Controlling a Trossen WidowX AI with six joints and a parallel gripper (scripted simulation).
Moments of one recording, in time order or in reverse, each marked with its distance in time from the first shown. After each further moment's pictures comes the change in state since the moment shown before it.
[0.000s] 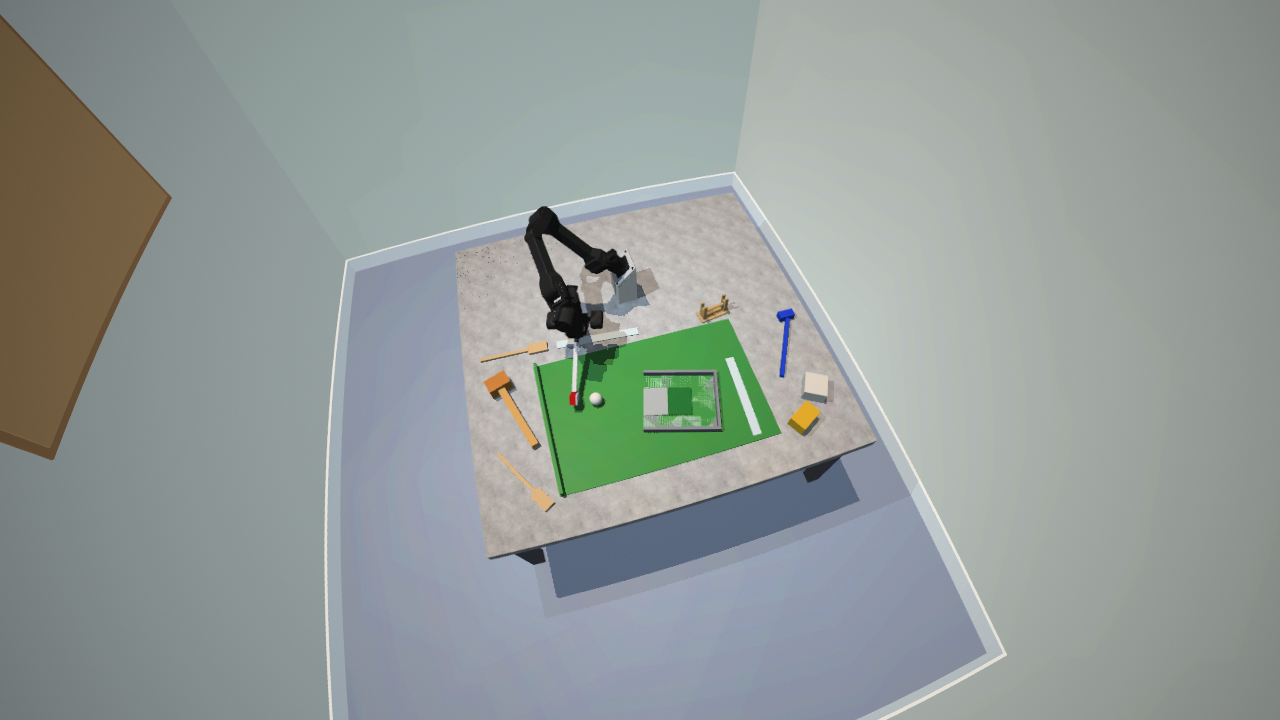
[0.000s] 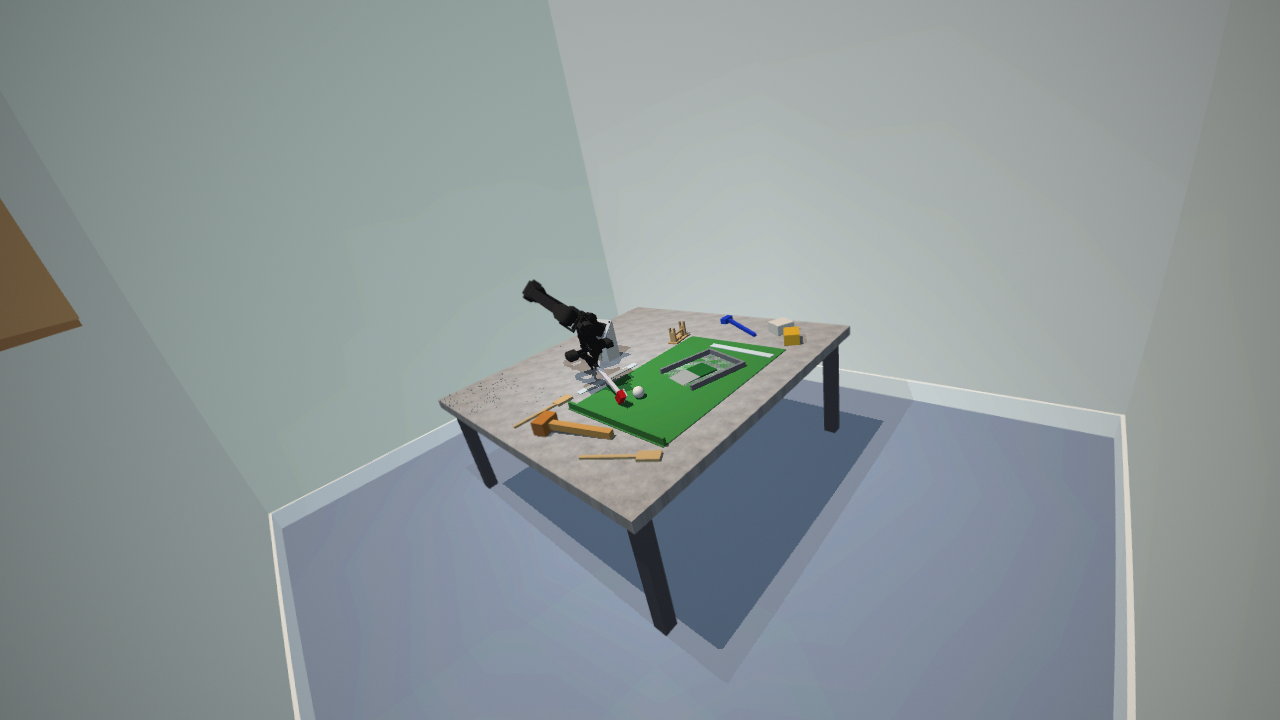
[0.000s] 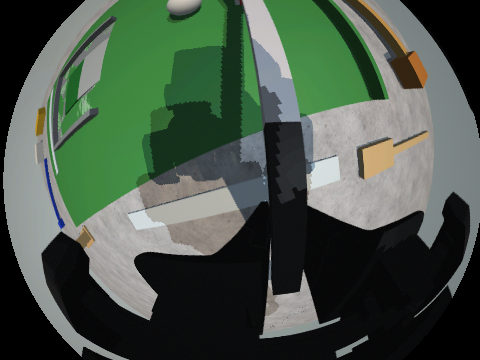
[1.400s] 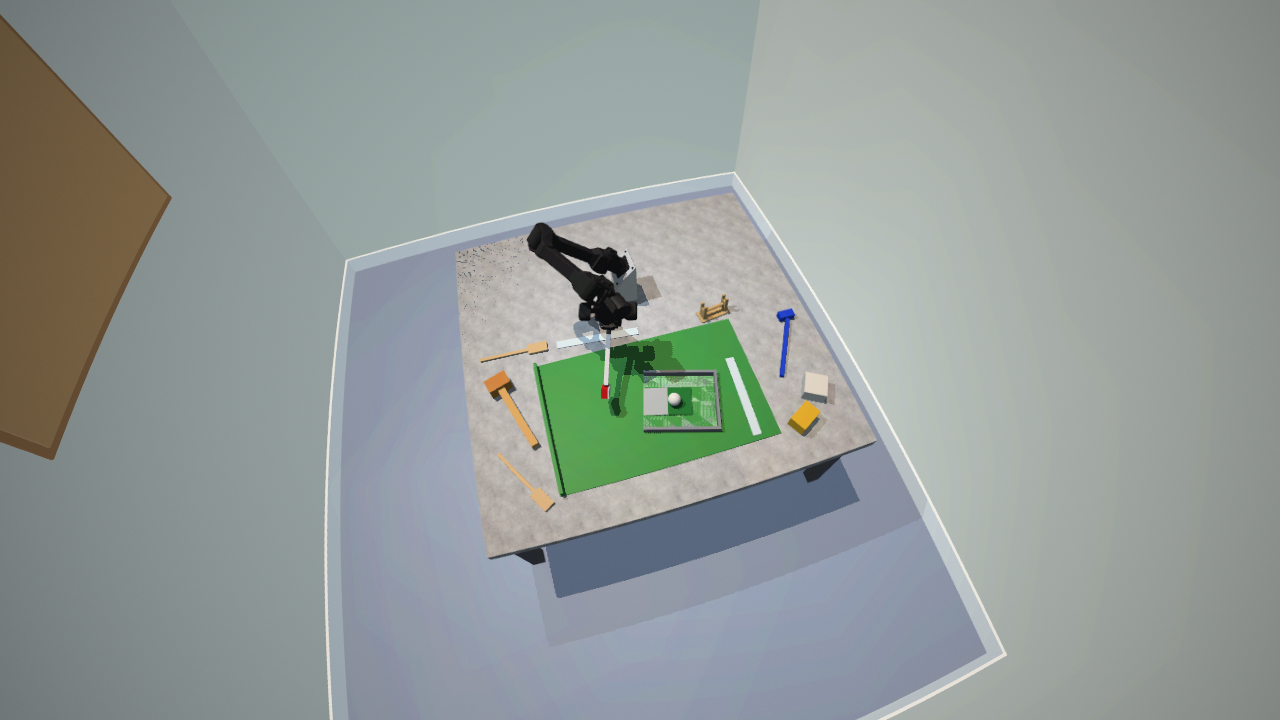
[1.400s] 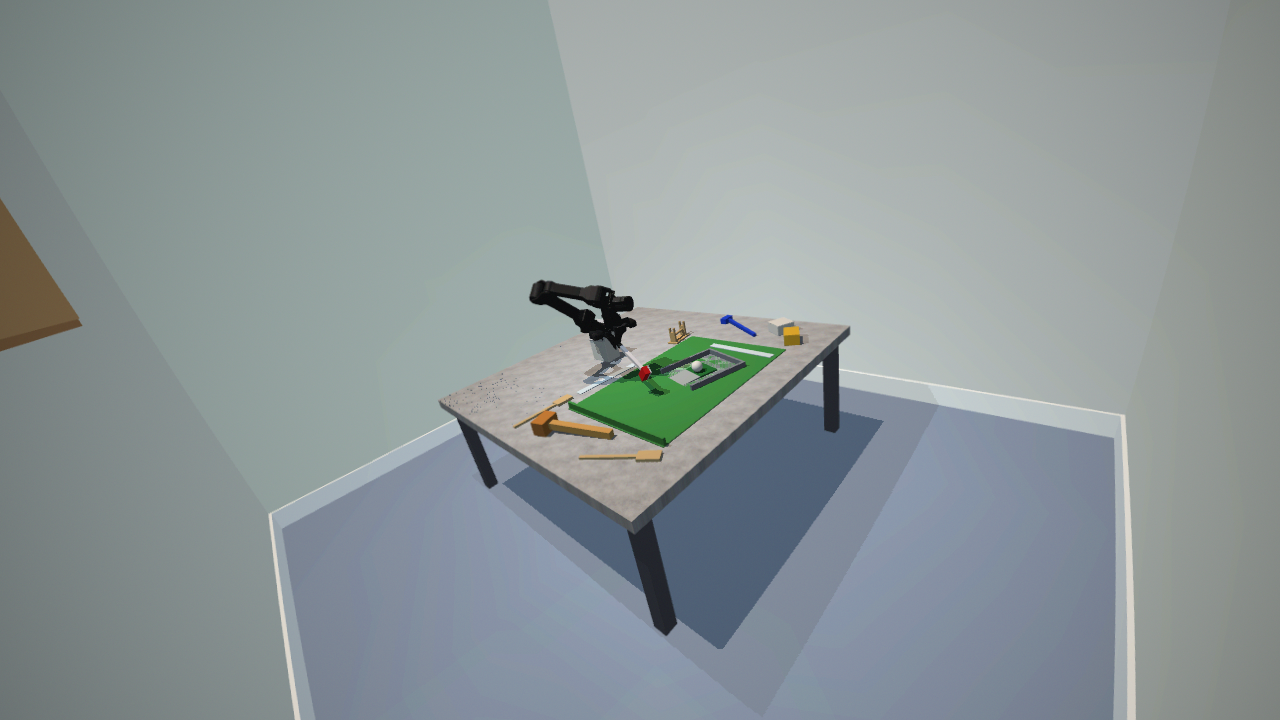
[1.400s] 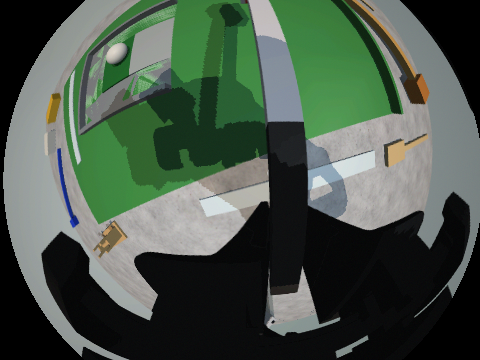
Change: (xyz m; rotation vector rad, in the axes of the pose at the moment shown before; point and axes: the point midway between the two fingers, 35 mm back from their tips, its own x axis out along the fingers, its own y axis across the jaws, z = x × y) arm -0.047 0.116 0.001 -0.003 -0.004 0.004
